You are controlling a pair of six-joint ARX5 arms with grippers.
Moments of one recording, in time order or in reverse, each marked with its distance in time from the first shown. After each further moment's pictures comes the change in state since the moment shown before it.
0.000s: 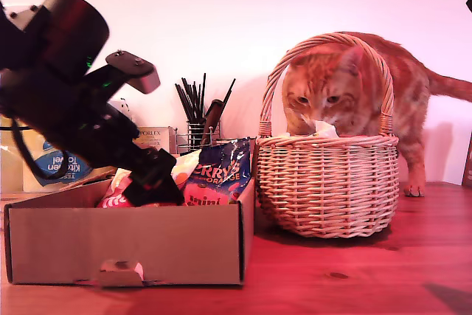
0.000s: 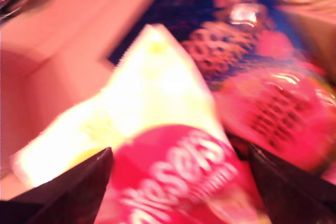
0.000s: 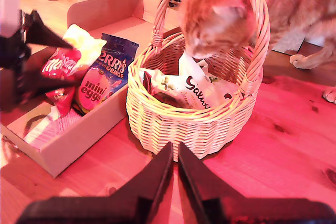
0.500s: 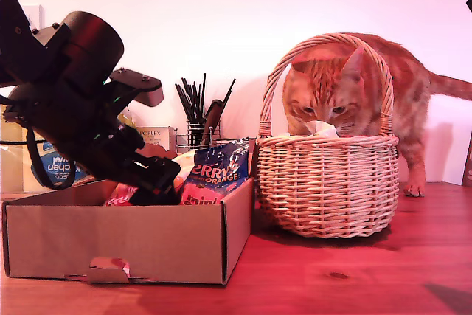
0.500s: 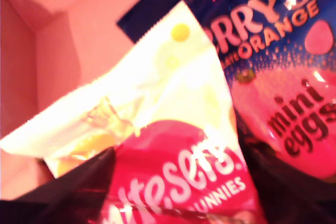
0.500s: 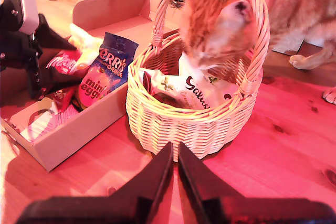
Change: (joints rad) left arm 0.000 0.062 0.037 -0.062 -0.020 -0.105; right arm 0.000 0.000 0.000 0.000 0.000 -0.003
